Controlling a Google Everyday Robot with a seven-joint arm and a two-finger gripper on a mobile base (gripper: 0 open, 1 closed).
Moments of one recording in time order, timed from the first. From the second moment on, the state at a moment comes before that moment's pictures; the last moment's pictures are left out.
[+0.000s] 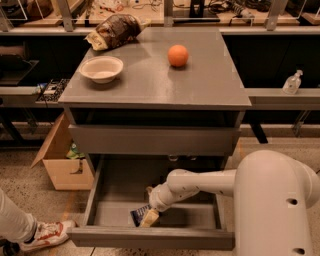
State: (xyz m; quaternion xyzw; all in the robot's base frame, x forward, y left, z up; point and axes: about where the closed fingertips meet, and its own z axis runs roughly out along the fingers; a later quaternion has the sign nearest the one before) arm 0.543 0.062 0.354 -0.61 0.72 0.25 0.21
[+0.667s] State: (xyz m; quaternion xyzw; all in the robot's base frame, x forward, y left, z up) arm 0.535 0.060 0.339 -0.61 0.72 0.25 0.22
